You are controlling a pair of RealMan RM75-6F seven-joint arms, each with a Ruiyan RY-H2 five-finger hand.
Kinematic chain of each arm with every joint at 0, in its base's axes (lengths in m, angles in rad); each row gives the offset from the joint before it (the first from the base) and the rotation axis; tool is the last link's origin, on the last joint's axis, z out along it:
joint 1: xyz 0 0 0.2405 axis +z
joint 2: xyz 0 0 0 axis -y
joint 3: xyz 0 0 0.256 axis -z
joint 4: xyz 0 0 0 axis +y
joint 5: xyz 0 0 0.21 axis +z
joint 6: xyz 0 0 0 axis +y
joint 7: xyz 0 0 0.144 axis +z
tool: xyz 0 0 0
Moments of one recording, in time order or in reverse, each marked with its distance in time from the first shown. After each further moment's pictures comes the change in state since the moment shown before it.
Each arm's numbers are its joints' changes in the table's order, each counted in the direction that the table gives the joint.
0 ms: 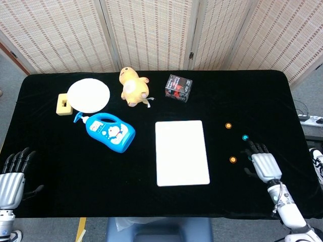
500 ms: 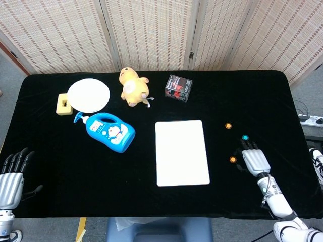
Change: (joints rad) left arm 0.003 0.006 0.001 0.012 -0.005 -0.002 -0.013; right arm 0.078 0.105 -0.010 0.137 0.045 -0.093 0.021
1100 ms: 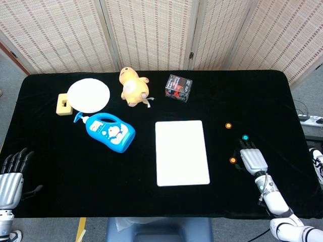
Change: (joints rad) left arm 0.000 0.006 0.002 0.016 -0.005 -0.005 -0.015; right arm 0.025 0.032 0.004 0.041 0.032 -0.026 -0.004
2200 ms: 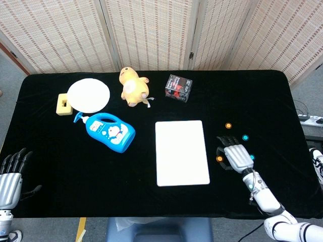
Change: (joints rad) left arm 0.002 0.003 0.002 0.015 0.004 0.004 -0.013; right arm 0.077 -0.052 -0.011 -0.193 -0.073 0.020 -0.053
